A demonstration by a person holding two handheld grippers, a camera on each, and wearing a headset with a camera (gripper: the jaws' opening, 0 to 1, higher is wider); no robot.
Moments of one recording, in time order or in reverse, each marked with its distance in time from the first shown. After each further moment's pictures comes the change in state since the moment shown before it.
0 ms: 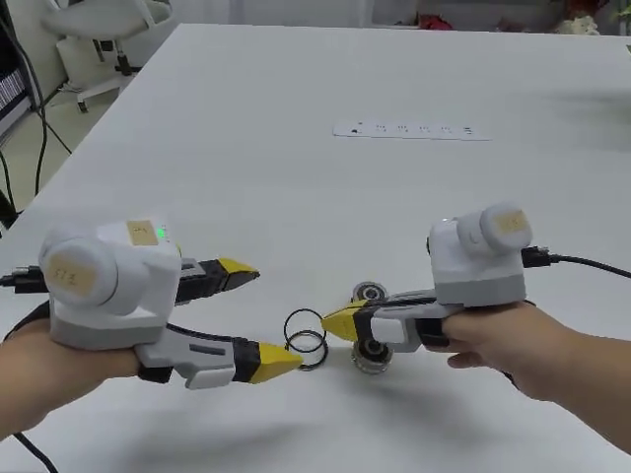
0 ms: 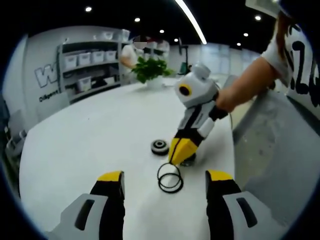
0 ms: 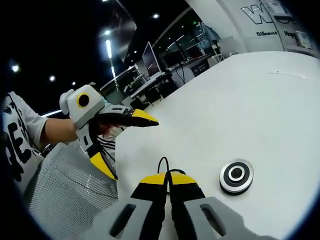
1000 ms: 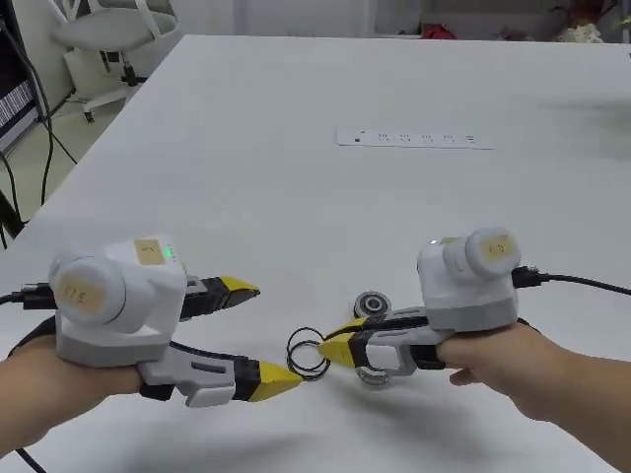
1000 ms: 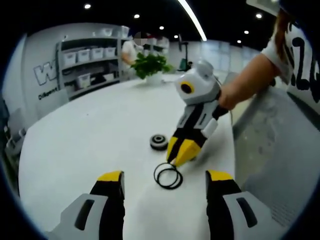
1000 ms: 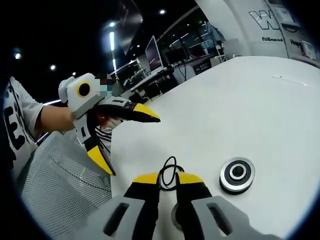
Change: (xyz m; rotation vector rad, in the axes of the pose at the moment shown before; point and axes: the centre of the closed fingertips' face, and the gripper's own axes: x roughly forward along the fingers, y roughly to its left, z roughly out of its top) left arm 0.003 -0.003 -0.007 -0.003 0.031 -0.004; right arm 0.002 -0.001 -0.009 -0.069 0.021 -0.025
